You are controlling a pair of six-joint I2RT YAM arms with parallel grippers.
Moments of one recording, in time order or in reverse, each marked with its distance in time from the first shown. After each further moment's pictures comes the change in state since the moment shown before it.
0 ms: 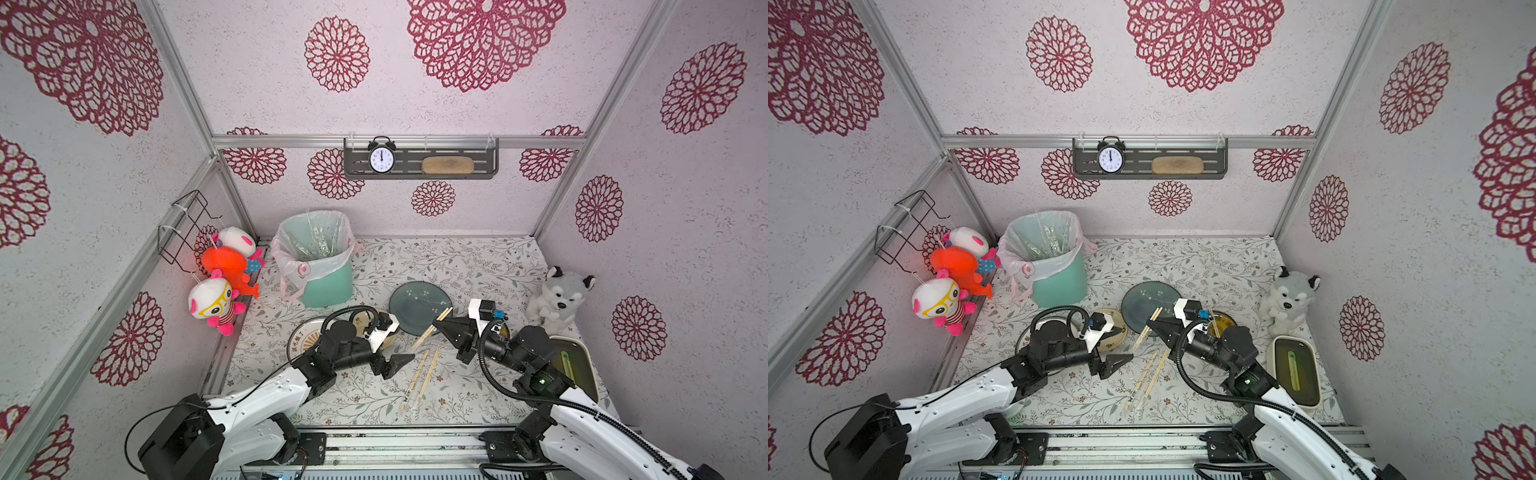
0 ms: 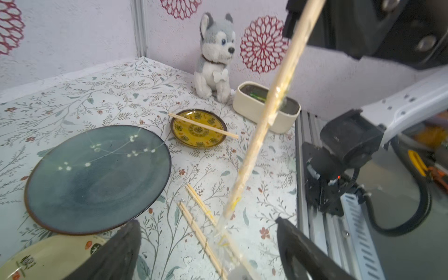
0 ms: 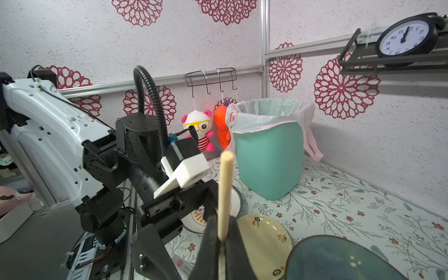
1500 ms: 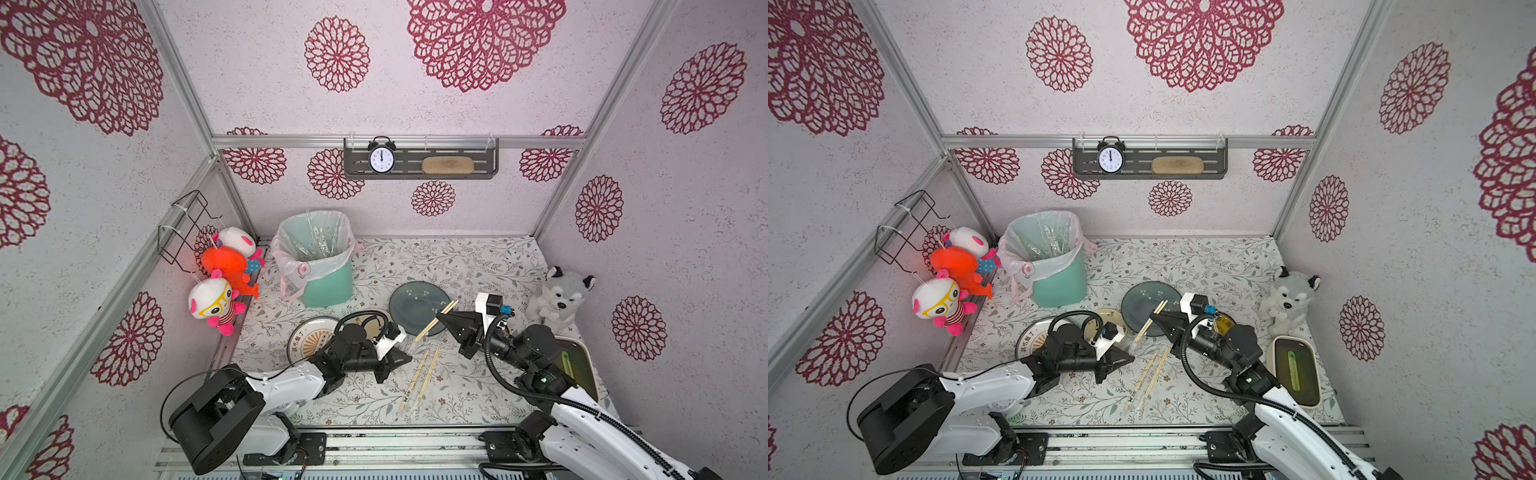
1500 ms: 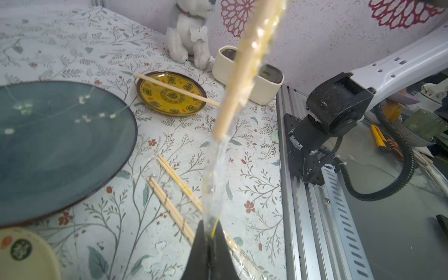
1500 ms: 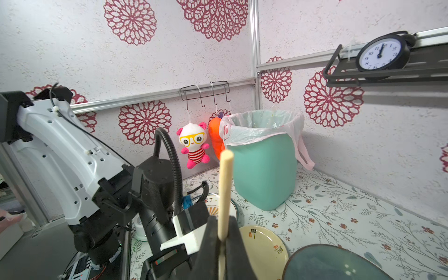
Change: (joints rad) left arm -0.002 0.209 -0.069 0.166 0.107 -0.025; right arm -0.038 -0.005 0.031 0.025 0.025 0.048
